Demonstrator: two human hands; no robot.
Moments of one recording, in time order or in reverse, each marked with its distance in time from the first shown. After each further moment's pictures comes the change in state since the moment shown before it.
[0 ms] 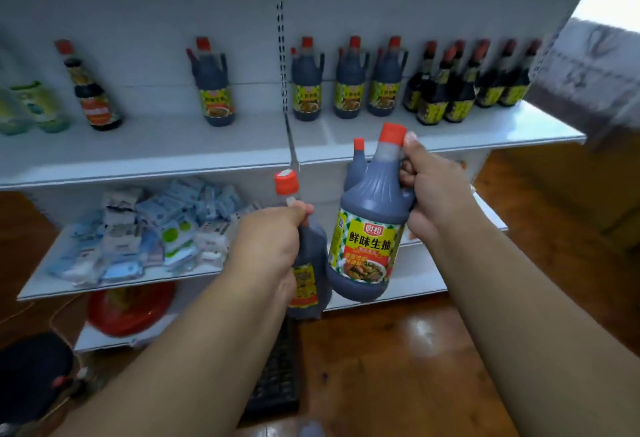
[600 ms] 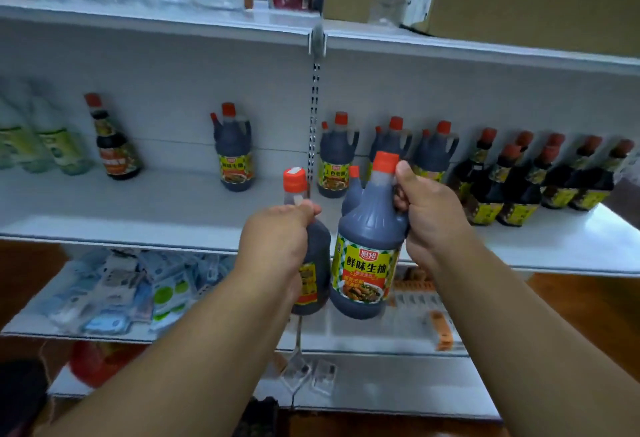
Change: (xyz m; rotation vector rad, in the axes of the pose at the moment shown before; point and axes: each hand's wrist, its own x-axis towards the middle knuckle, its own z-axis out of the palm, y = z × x) left_hand 0.155 0.097 0.088 -0.050 0.155 0.082; right_hand 0.189 -0.031 0.075 -0.220 -0.262 -0.031
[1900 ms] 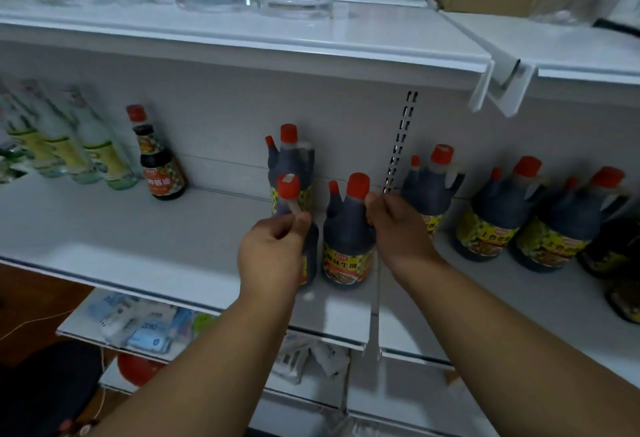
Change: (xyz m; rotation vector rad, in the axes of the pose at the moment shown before) left_hand 0.204 0.019 -0.043 0.222 0.262 0.308; right_hand 0.201 0.123 0.129 -0.644 -0.240 -0.198
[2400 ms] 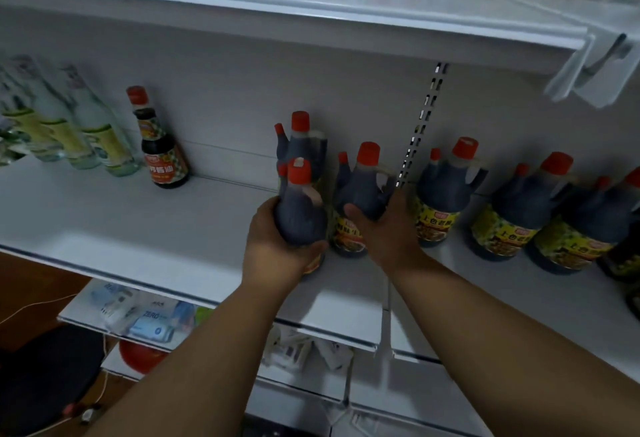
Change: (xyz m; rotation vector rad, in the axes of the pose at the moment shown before) left_hand 0.048 -0.053 -0.008 0.222 -0.124 0.255; right_hand 0.019 0.028 0.040 -0.016 0.090 -0.037
